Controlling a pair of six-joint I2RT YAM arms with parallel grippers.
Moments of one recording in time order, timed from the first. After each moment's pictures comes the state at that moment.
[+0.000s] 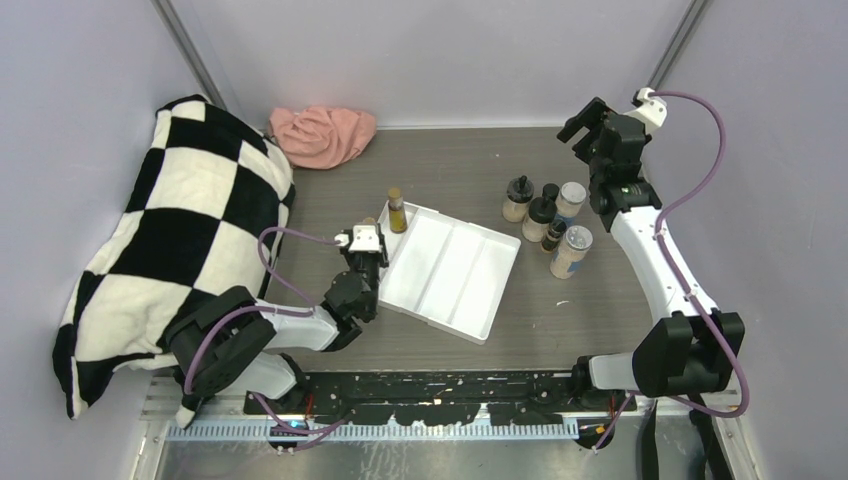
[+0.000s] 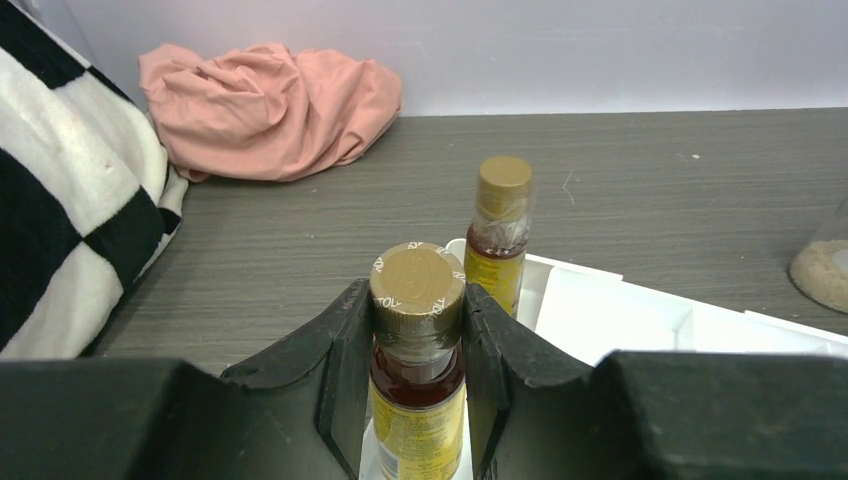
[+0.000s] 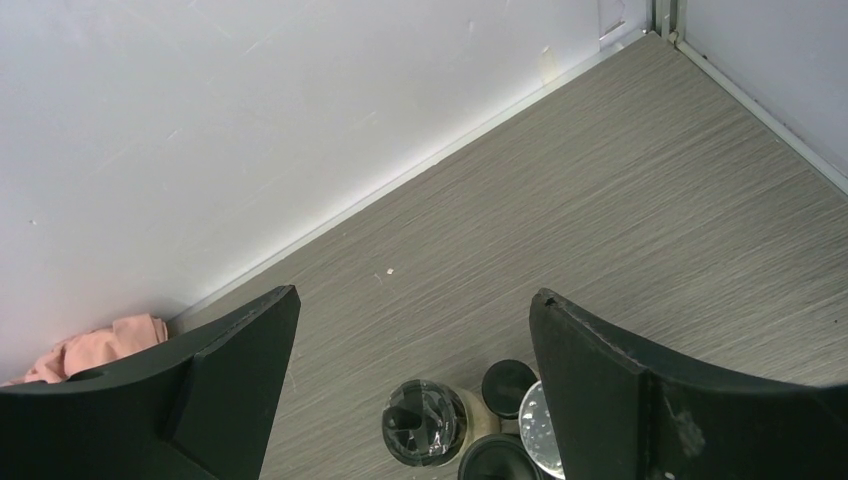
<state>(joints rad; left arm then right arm) -0.89 1.39 0.33 1.31 -0.88 0.18 0.06 1.33 1.21 -0.07 0.30 0.53</state>
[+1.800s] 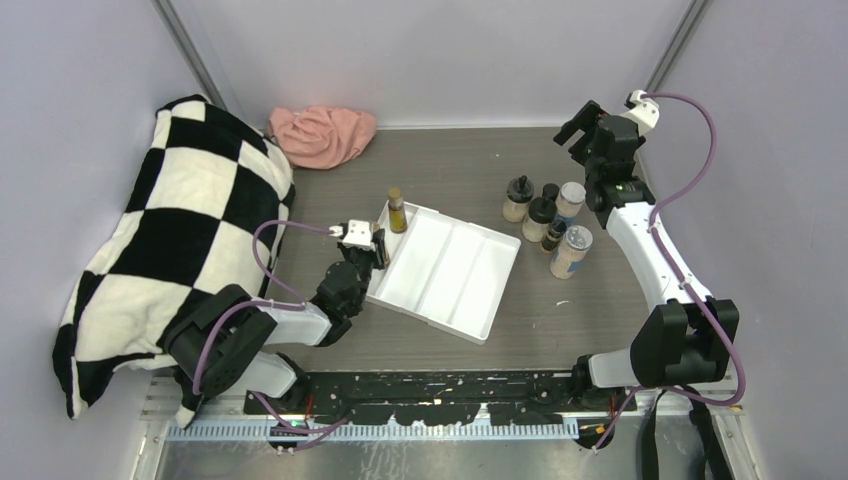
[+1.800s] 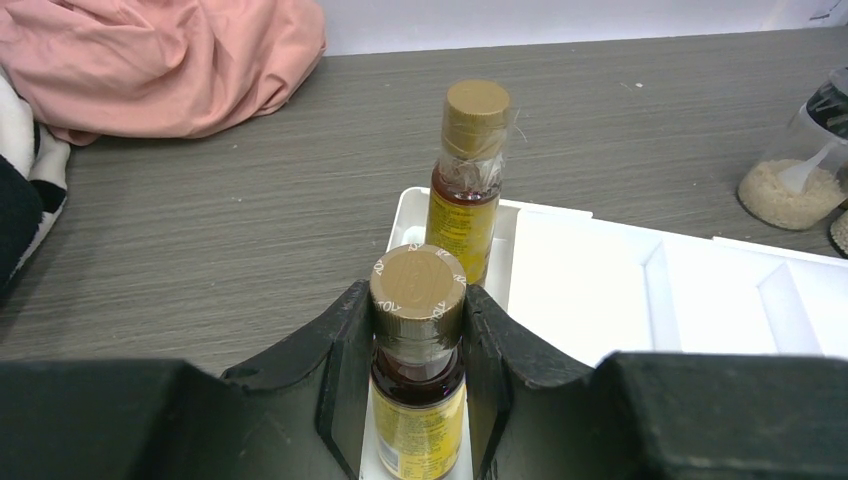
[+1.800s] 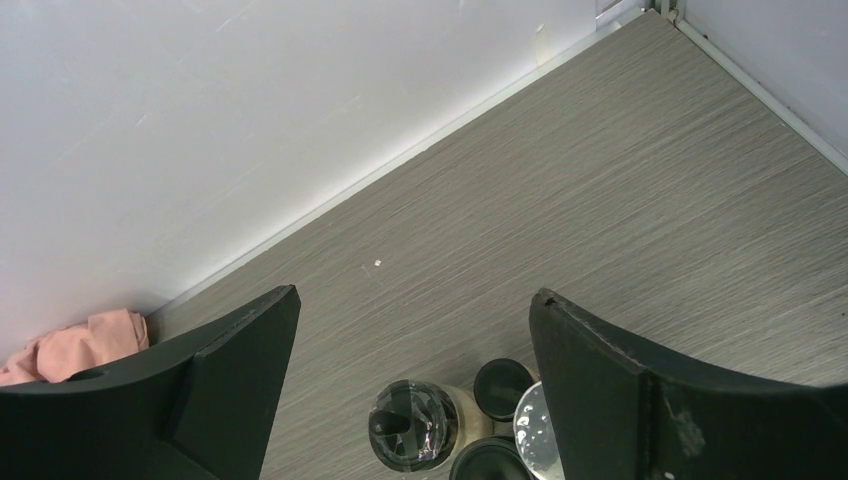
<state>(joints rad) -0.72 1.40 0.29 1.17 -0.54 -0.02 0.06 1.38 1.19 -0.05 0.30 0.53</state>
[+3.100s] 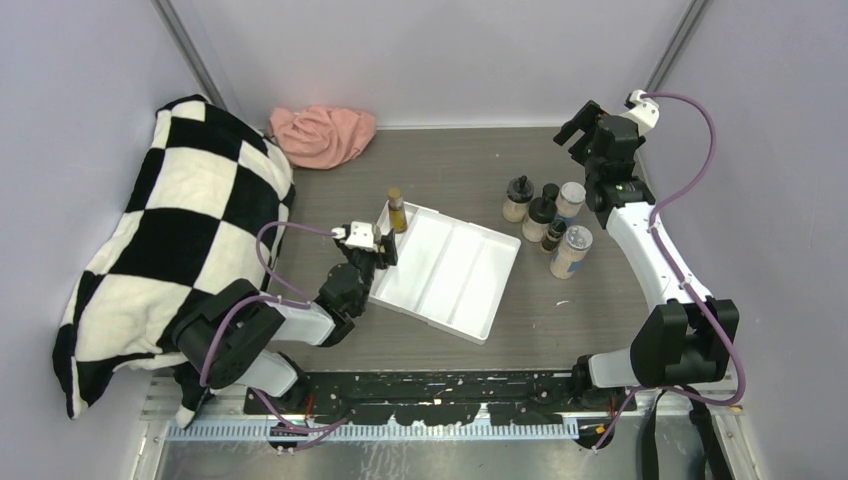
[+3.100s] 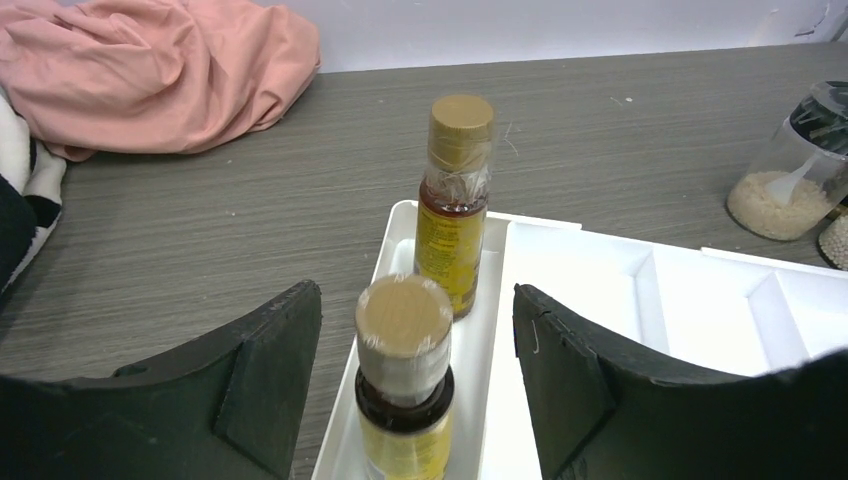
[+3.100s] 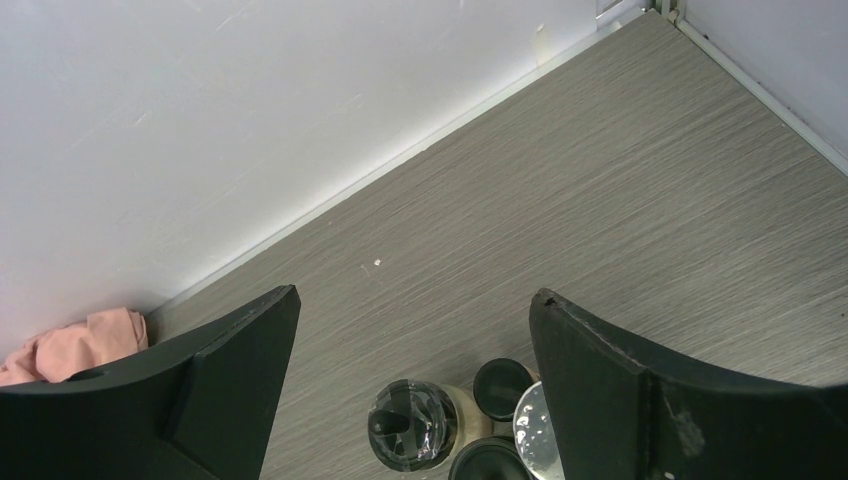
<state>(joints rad) -0.74 1.45 0.29 1.26 -0.56 0.00 0.06 1.38 1.19 -0.05 0.30 0.53</state>
